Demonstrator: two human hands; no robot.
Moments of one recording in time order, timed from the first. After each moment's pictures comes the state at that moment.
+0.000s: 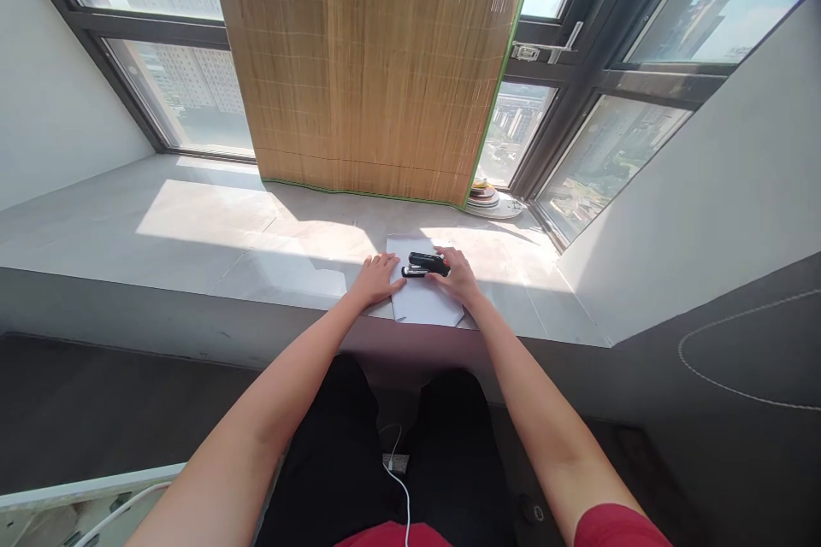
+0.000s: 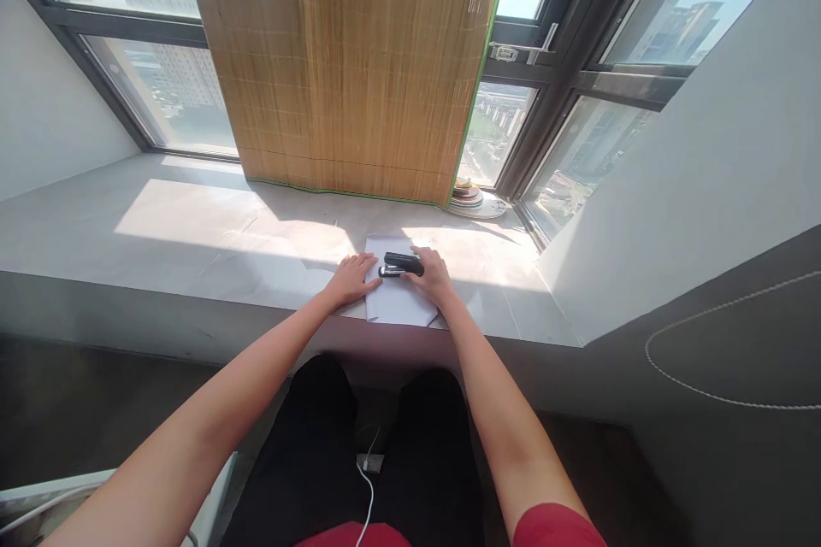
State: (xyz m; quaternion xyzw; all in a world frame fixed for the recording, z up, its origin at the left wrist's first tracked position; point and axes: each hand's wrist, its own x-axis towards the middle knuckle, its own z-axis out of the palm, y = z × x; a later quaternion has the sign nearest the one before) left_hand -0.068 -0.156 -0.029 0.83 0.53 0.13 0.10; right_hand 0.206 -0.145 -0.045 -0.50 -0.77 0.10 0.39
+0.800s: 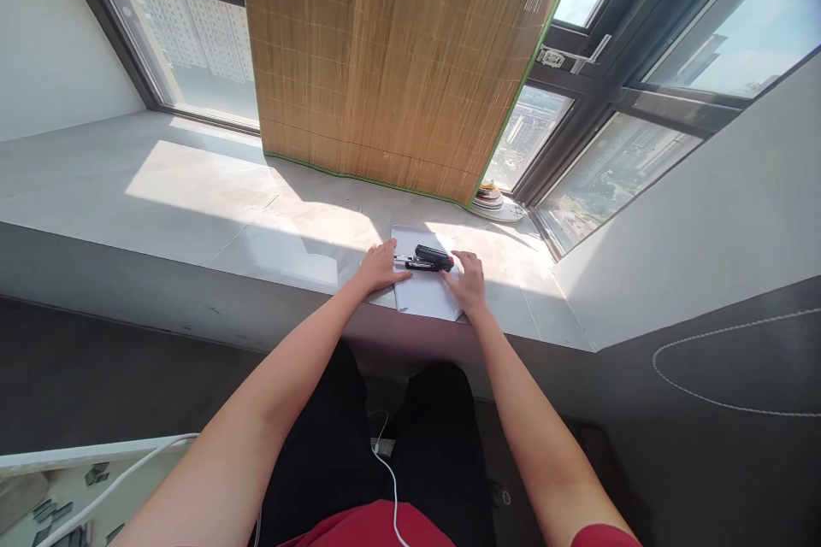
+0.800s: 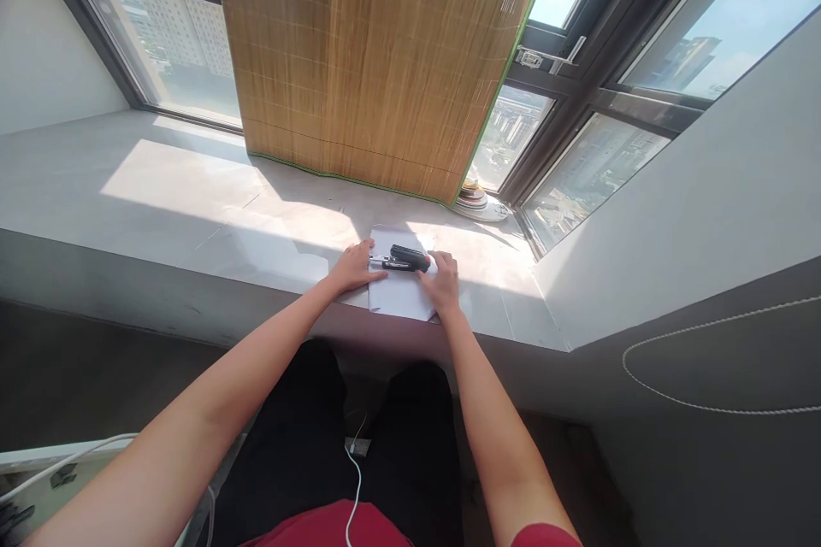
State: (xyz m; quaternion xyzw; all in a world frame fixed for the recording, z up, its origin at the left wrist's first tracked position) left_hand -0.069 -0.150 -0.041 0.77 0.52 0.28 0.22; right_hand 0.207 -0.173 -0.043 -0.57 -0.71 0.05 0.41
